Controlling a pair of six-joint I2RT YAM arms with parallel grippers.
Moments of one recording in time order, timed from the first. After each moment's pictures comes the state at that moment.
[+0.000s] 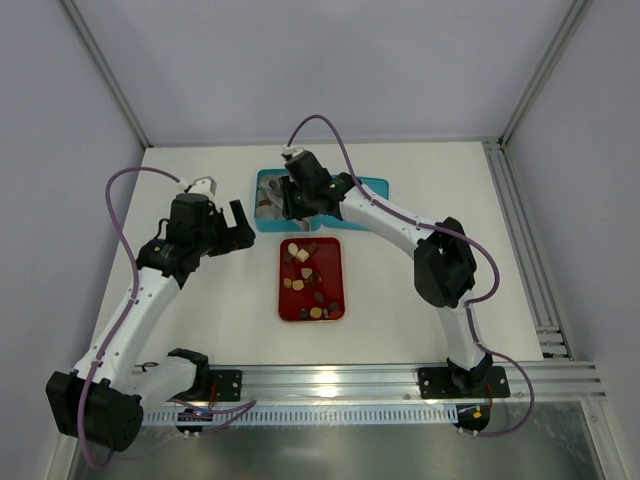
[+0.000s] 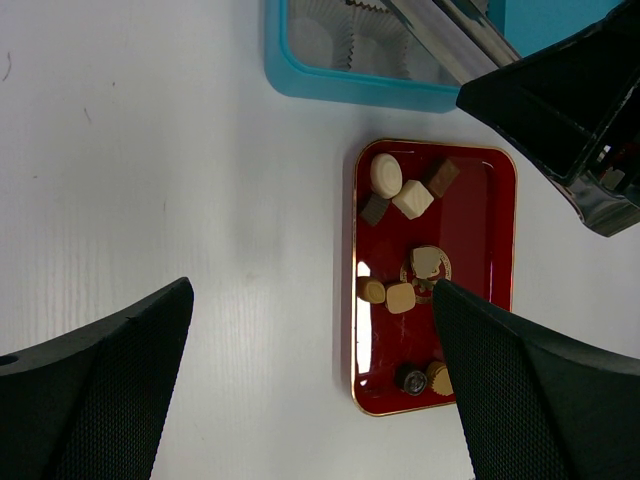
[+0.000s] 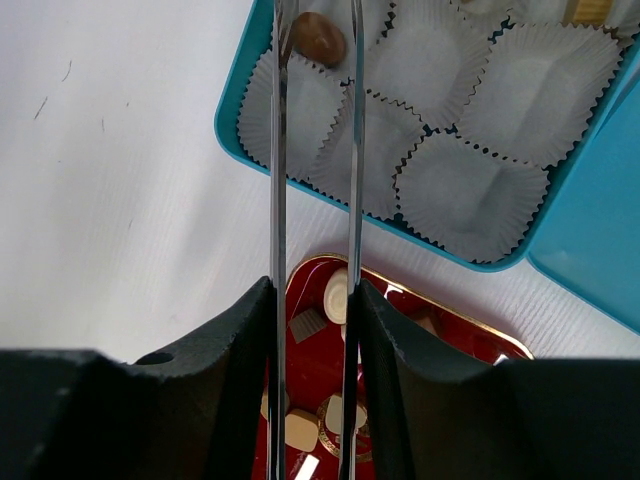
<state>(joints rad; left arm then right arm) -0.26 1.04 0.96 -0.60 -0.01 -0.42 0.78 2.10 1.88 -0.53 0.07 0.42</state>
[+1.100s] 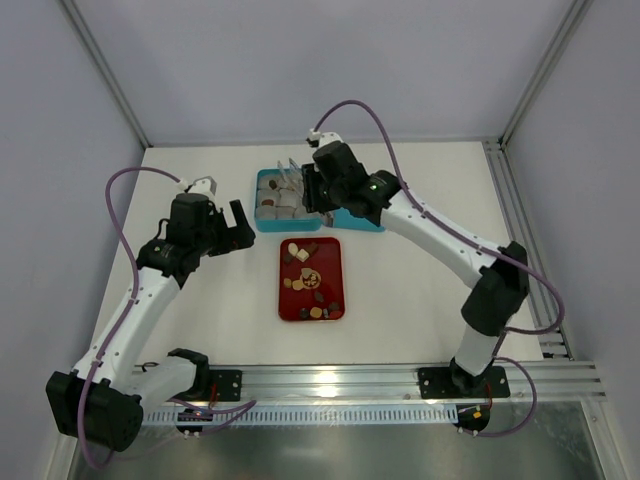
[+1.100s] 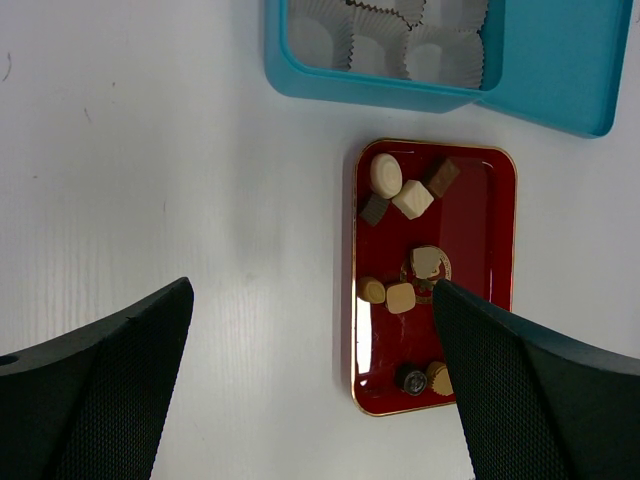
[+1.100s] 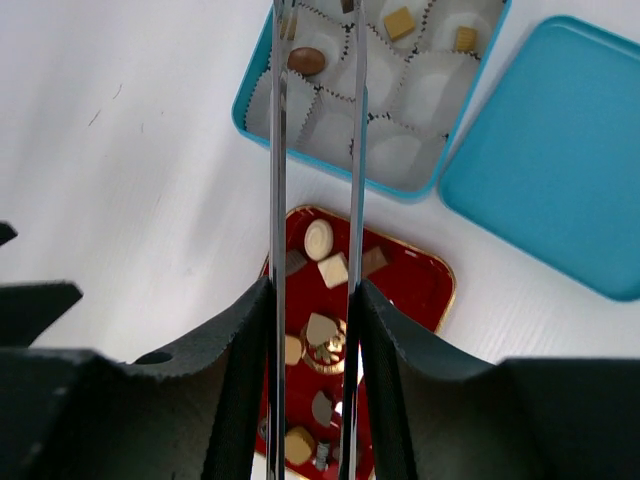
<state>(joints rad) -0.26 1.04 0.96 -0.60 -0.01 -0.42 0.78 1.82 1.76 -0.60 0.16 0.39</state>
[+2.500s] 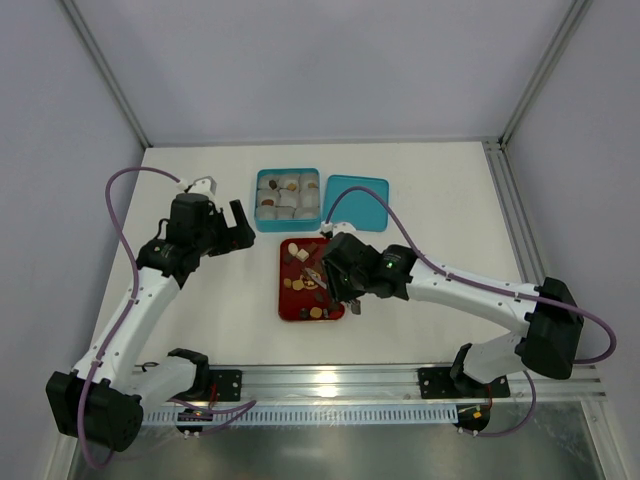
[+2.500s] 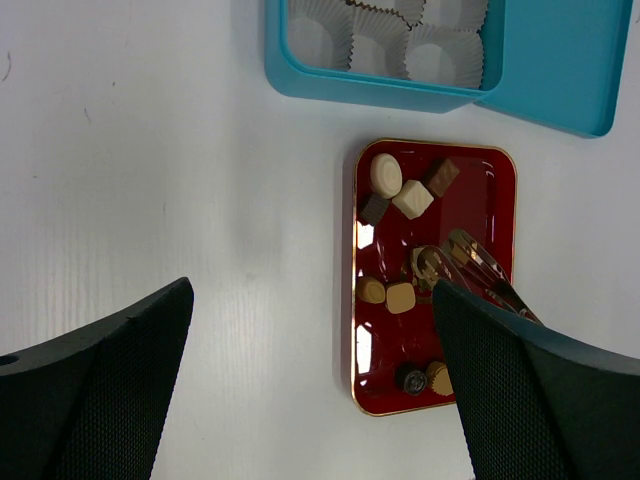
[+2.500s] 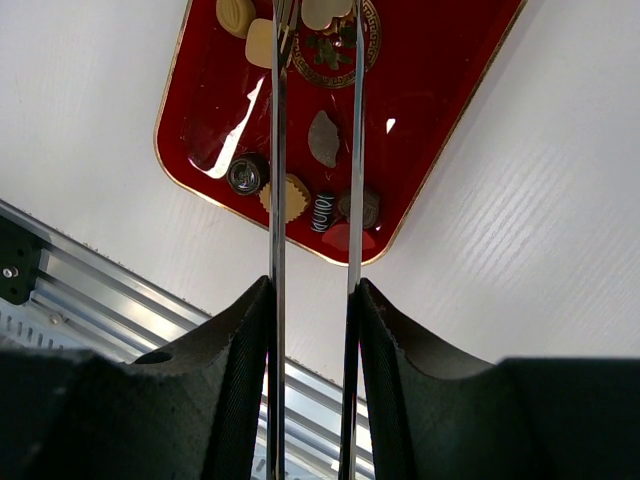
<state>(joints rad) -0.26 1.04 0.96 -0.60 -0.01 -0.42 1.03 1.40 1.11 -0.67 0.17 0.60</state>
